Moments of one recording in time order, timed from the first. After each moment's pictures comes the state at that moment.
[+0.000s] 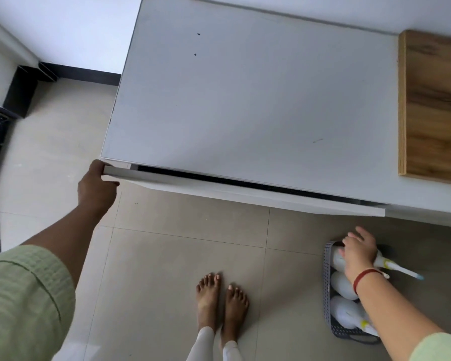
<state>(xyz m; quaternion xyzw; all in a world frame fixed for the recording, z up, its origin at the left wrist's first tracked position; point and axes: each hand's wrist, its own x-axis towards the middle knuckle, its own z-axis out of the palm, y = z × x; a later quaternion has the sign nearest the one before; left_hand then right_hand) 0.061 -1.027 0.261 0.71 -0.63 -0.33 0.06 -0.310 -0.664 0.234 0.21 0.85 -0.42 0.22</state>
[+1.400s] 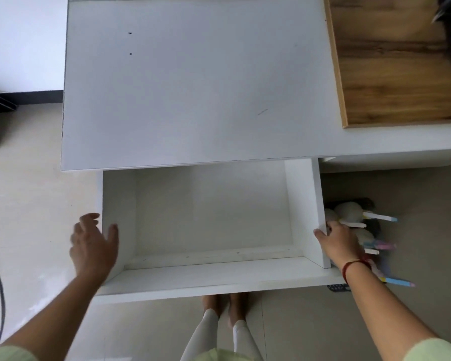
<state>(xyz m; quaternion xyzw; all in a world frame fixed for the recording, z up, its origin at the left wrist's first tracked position) 0.063 -0.907 0.289 0.66 -0.73 -0.19 -0.02 -0.279 -0.588 0.276 -0.07 0.94 0.00 0.33</state>
